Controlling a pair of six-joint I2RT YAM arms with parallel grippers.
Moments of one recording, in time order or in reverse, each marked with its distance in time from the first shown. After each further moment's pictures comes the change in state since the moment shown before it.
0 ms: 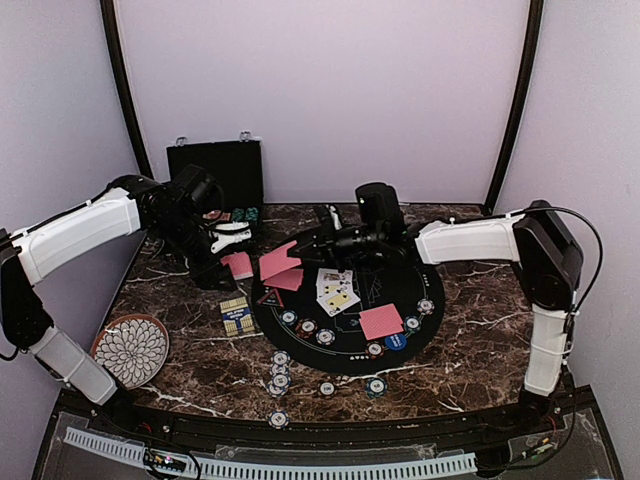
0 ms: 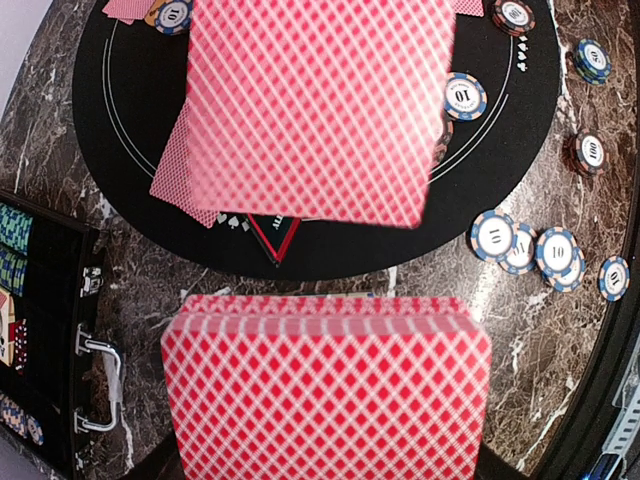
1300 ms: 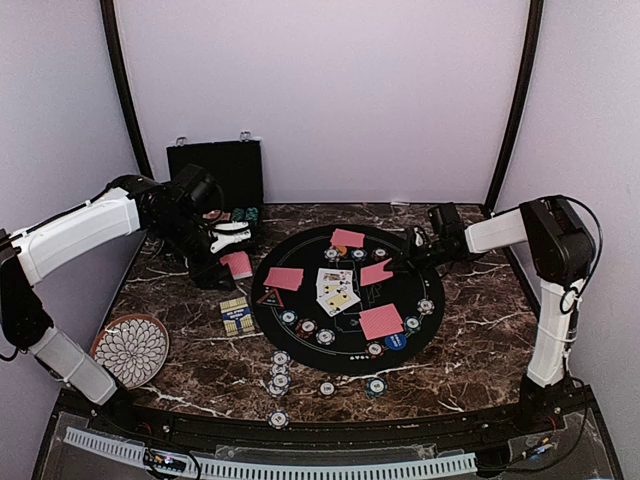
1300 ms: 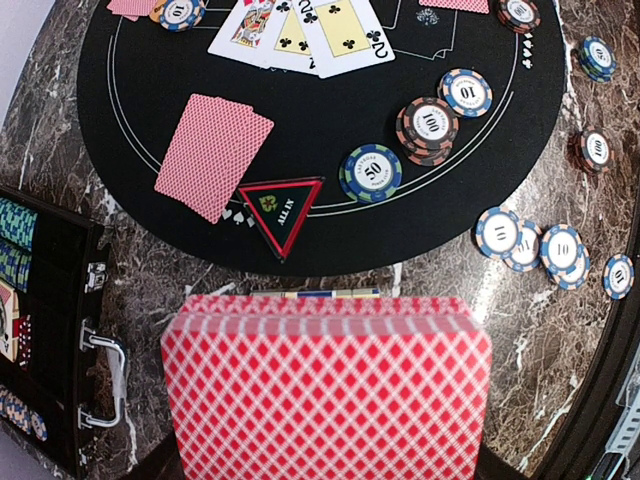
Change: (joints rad) left arm 0.000 -0.003 0.000 -0.001 -0.016 0.008; right arm -0.476 0.045 -0.192 -0.332 0.068 -0.437
